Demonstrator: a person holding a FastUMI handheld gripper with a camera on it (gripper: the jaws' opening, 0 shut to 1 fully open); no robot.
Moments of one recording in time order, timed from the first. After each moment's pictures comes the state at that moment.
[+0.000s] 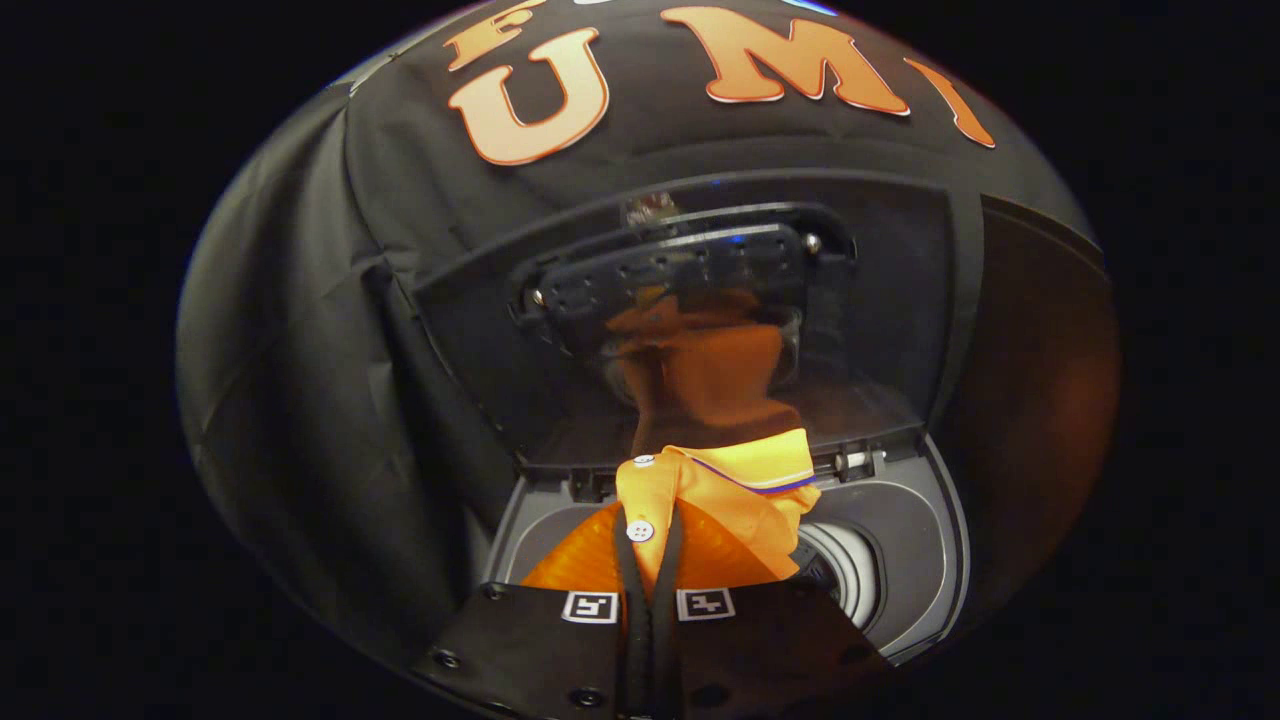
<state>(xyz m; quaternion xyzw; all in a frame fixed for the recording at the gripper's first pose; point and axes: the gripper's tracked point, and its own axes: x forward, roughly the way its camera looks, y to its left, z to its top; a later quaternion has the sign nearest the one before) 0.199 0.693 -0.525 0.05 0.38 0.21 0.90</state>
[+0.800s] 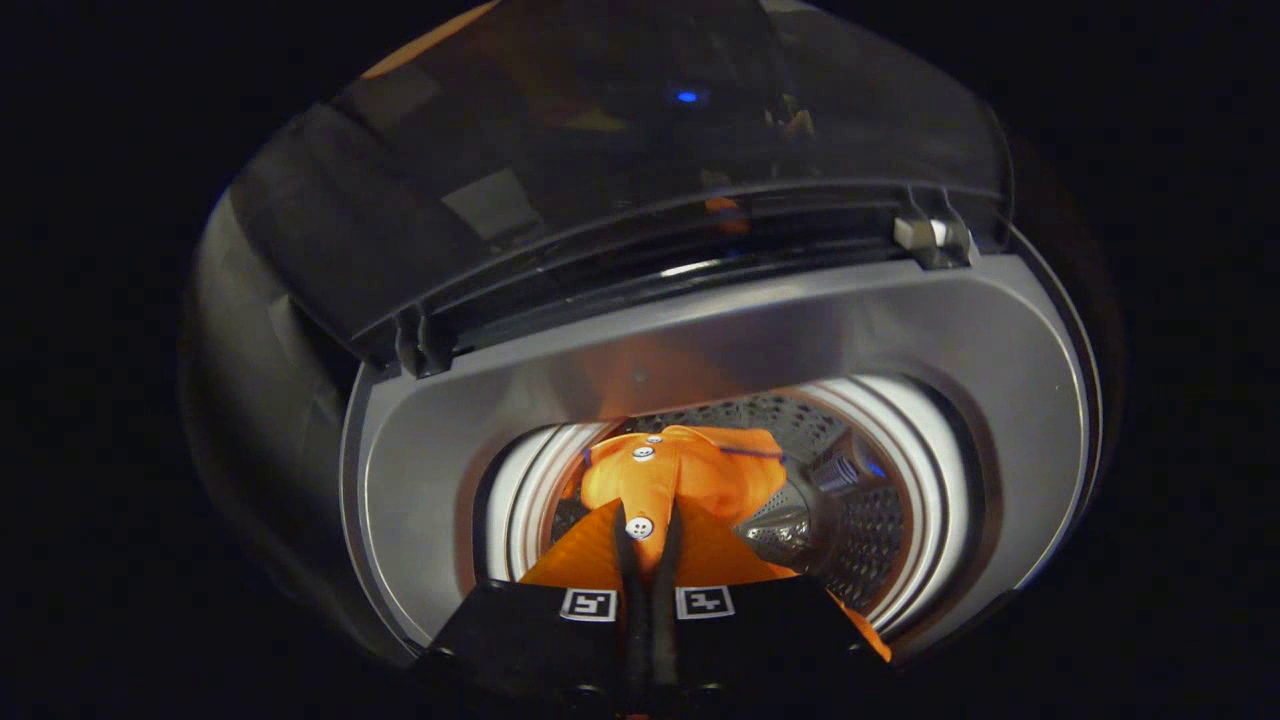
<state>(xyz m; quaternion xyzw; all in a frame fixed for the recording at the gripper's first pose) 0.167 0.695 -0.680 0.07 0.57 0.14 0.81</state>
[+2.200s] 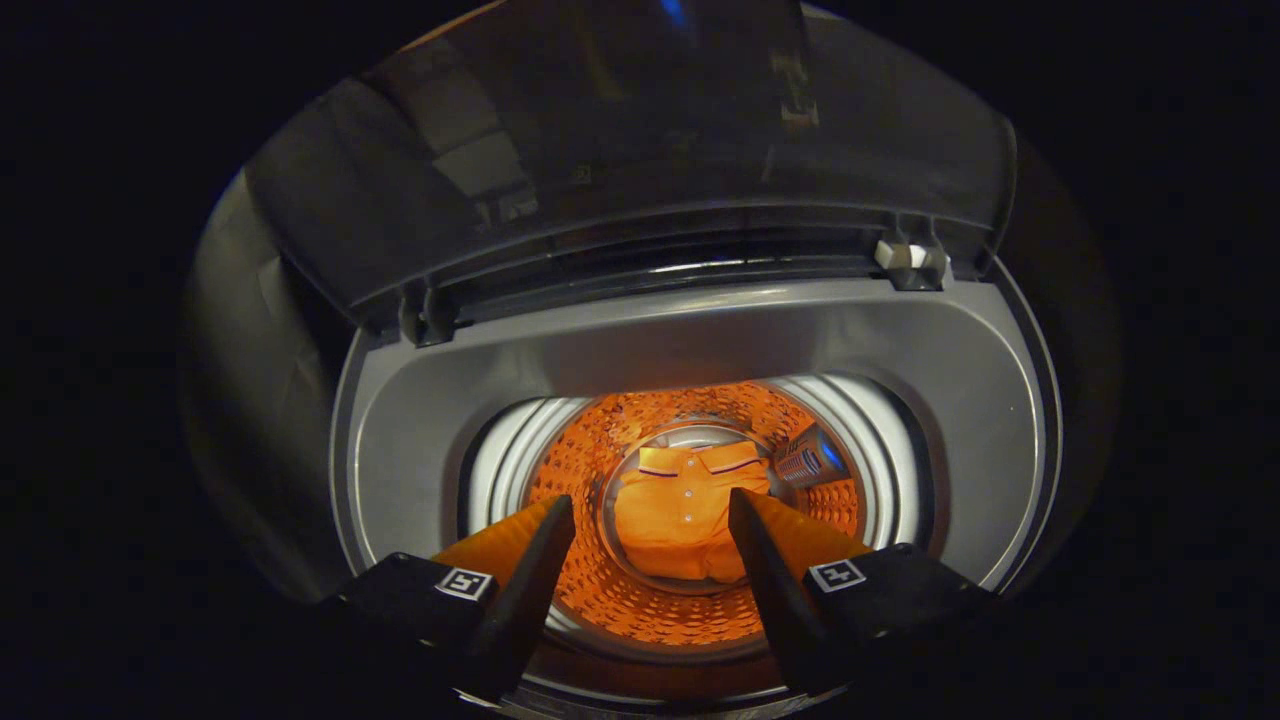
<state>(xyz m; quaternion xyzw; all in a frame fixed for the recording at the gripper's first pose) 0.151 0.684 -0.649 0.01 0.58 0.15 0.80</state>
